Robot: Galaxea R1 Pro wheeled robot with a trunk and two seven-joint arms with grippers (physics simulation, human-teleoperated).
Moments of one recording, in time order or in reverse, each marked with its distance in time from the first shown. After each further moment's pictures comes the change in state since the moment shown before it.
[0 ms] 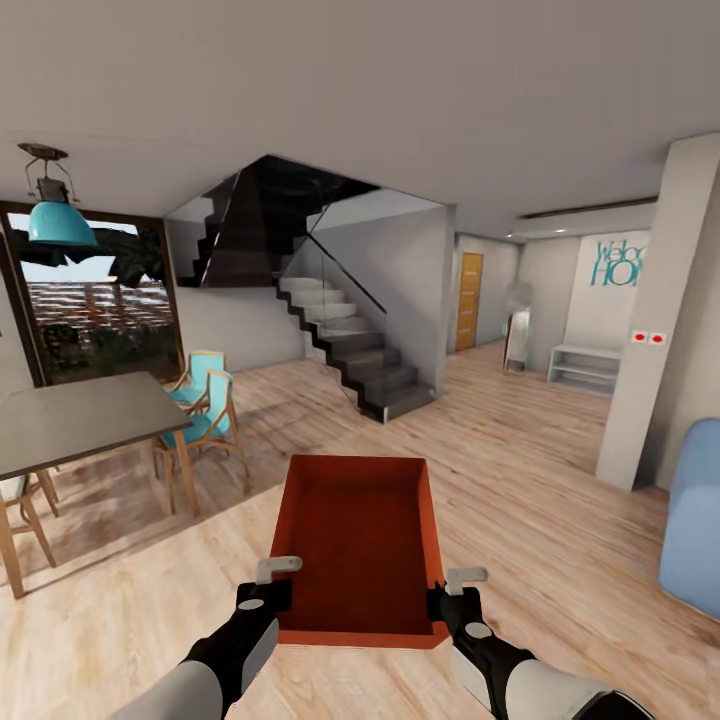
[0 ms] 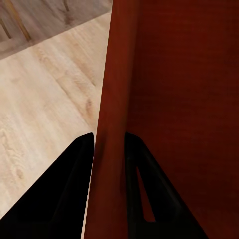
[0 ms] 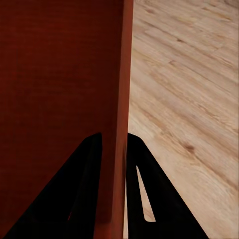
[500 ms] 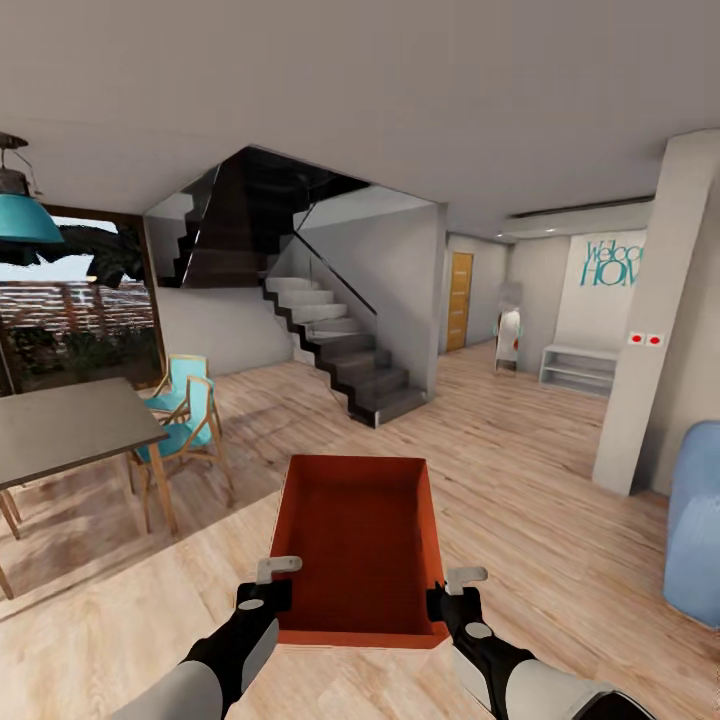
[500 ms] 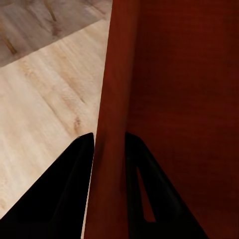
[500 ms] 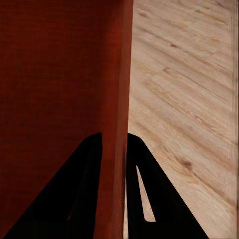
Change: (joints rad) left arm 0.000 0.000 0.000 0.000 0.000 0.000 0.000; right arm 0.000 0.000 0.000 0.000 -0.001 0.000 0.000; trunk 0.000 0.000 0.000
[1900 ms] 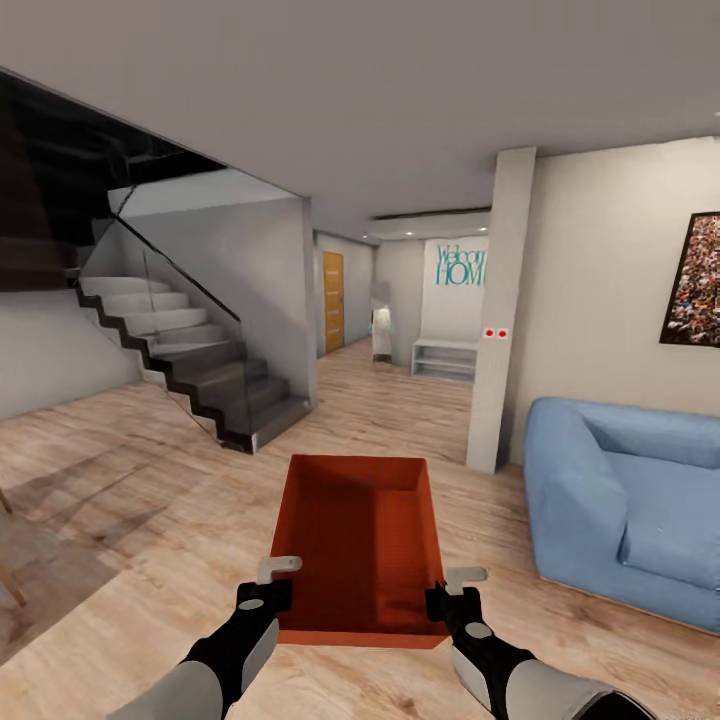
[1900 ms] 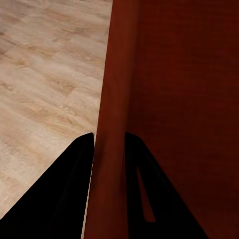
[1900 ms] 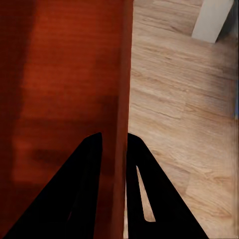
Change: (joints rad) left arm 0.000 0.000 0.000 0.000 0.000 0.000 0.000; right arm 0.000 0.000 0.001 0.000 -0.002 -0.001 0.001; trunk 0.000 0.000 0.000
